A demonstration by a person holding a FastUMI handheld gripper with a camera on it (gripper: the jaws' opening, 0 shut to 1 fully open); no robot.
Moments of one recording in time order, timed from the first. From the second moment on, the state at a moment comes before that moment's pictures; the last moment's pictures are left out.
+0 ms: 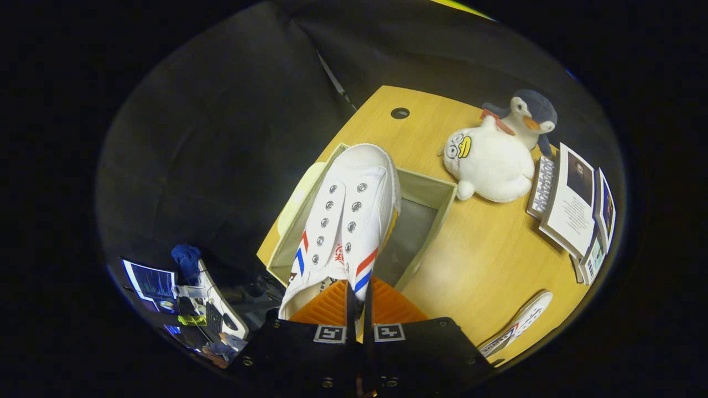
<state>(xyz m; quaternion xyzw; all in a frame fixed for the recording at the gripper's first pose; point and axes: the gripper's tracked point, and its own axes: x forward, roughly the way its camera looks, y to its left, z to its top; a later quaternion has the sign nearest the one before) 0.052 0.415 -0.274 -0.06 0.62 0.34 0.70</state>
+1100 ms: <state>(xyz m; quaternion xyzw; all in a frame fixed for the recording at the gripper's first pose) 0.096 0.356 -0.233 0.01 0.57 0.32 0.75</state>
